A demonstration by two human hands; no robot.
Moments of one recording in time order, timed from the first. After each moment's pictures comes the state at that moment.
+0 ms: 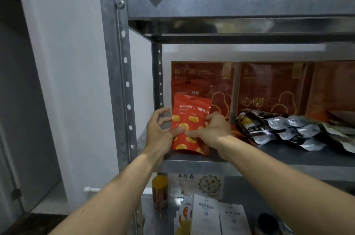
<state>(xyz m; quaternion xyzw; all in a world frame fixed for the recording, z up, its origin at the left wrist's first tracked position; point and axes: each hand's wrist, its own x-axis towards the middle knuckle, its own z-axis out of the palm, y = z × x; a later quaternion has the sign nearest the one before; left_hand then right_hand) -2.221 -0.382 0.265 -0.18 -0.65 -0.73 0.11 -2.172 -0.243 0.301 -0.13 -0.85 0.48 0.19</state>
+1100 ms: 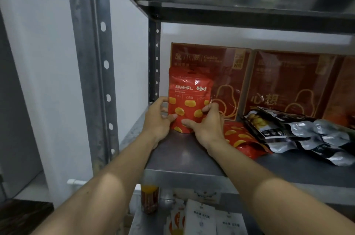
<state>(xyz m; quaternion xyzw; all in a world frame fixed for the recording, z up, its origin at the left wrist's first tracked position) -2.322 -0.362 0.255 -0.18 -0.75 -0.62 0.16 -2.270 -0.230 0.259 -0.07 -0.82 0.48 0.31</state>
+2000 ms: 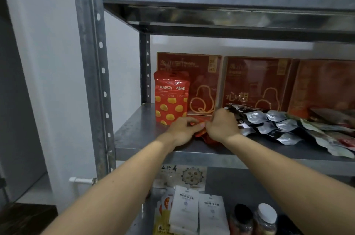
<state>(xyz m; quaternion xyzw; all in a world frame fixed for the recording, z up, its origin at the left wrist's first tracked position) -2.223 -0.295 0.263 -0.25 -0.83 -0.49 -0.02 -2.177 -0.168 0.283 -0.15 -0.92 0.28 0.23</state>
